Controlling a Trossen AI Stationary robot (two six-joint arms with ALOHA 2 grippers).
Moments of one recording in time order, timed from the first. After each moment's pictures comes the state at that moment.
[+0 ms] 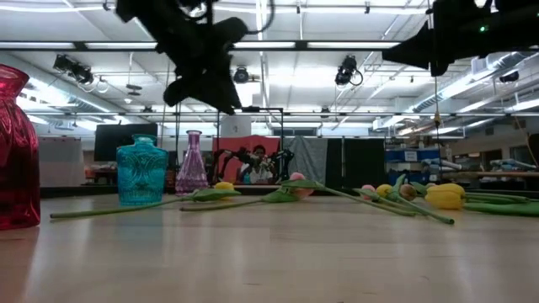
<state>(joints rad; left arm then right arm) 0.04 1.41 0.99 -0.38 -0.27 -0.69 -0.02 0.58 0.29 0.32 0.47 -0.11</state>
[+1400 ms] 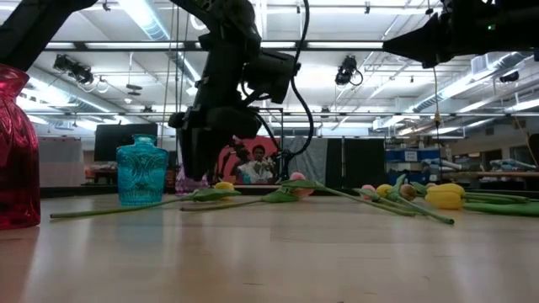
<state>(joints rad) 0.13 2.04 1.55 -1.25 -0.03 -0.60 -0.07 0.55 0.29 0.29 0.23 -0.23</state>
